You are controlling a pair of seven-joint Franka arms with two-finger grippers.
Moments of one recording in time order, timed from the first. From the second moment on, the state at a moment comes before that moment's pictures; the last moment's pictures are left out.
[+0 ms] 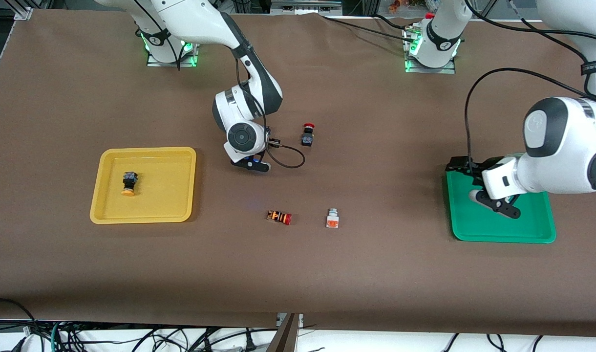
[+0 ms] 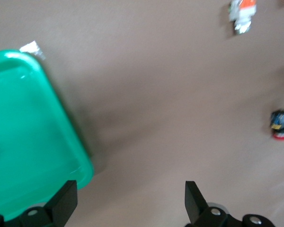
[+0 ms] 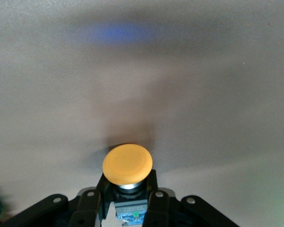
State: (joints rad) left arm -0.09 0.41 0.05 -1.59 -0.26 1.73 0.36; right arm 0.86 0.64 -0.20 -1.78 0.42 2.06 0.62
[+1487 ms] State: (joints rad) left arm -0.39 0.72 -0.08 -1.59 -0.43 2.75 0.05; right arm 0.67 0.57 -0.63 -1.76 0.38 1.89 -0.08
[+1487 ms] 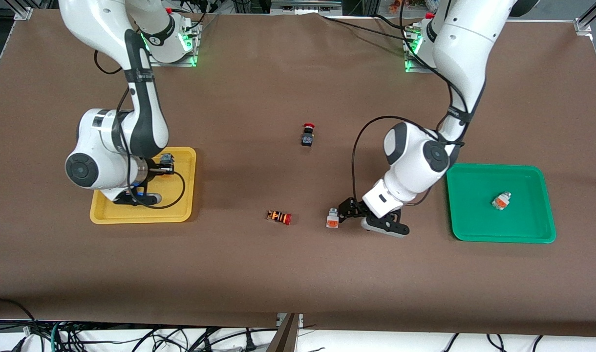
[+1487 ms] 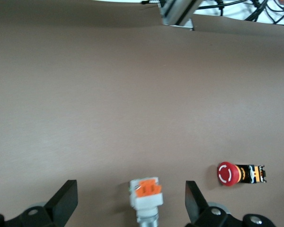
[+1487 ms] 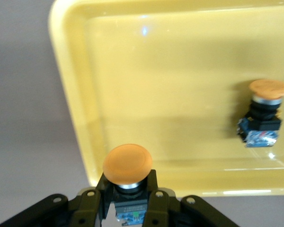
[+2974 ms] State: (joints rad) left arm -0.51 0.90 -0.04 -1.63 -0.36 3.08 0.06; right arm 0.66 0.73 -0.62 -1.76 0.38 2.03 -0.08
